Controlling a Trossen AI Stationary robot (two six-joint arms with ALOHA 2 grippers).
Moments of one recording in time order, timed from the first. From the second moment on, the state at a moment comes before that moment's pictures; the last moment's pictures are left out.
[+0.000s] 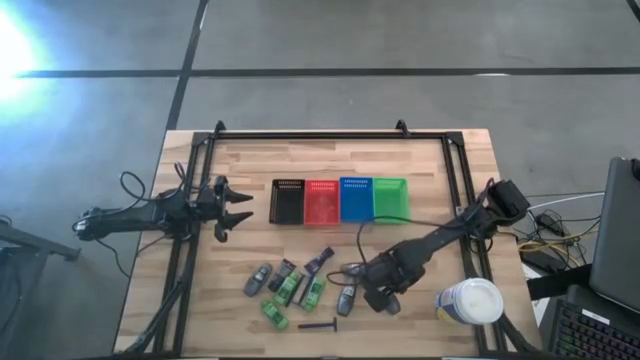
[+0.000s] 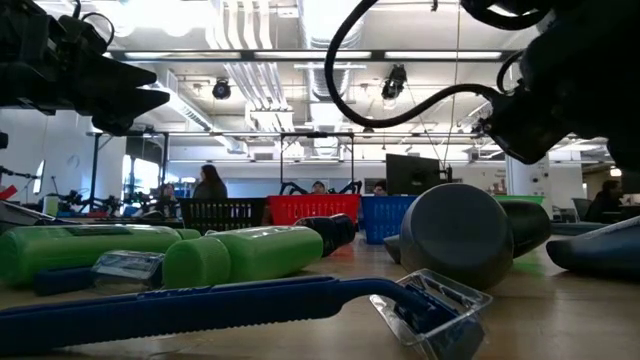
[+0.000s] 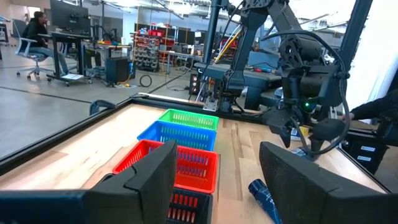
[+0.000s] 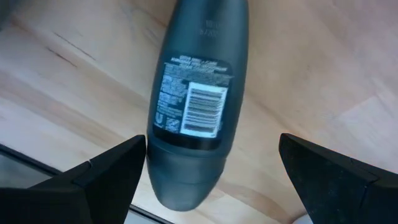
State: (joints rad) left arm 0.05 0.03 0.01 0.03 -0.07 -0.13; right arm 0.45 1.80 1.09 -0.72 -0.36 1.44
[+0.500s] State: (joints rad) left arm 0.05 0.03 0.01 0.03 -0.08 -0.14; right arm 0.49 1.84 1.09 -0.65 -0.29 1.54
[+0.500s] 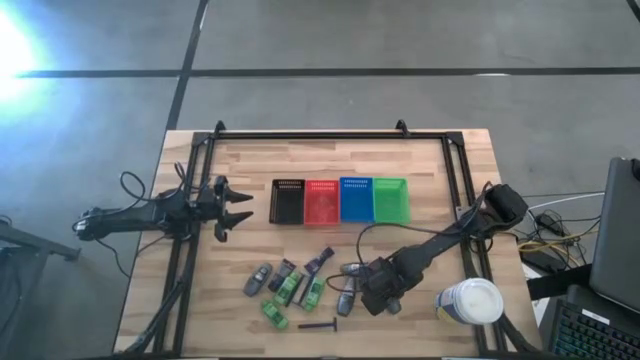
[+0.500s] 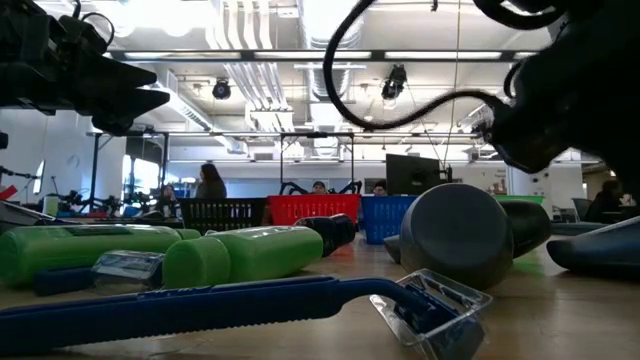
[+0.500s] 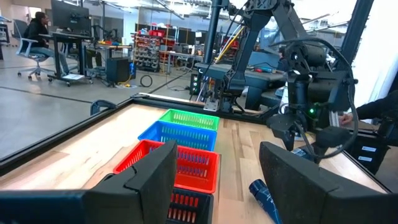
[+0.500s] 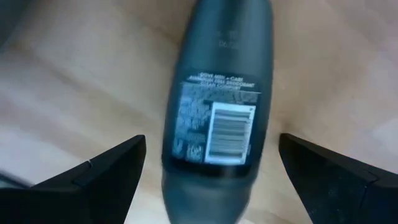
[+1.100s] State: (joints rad) left arm 0.05 0.03 0.01 0.03 -0.08 -0.14; right arm 0.56 1.86 1.11 -0.69 -0.13 1.47
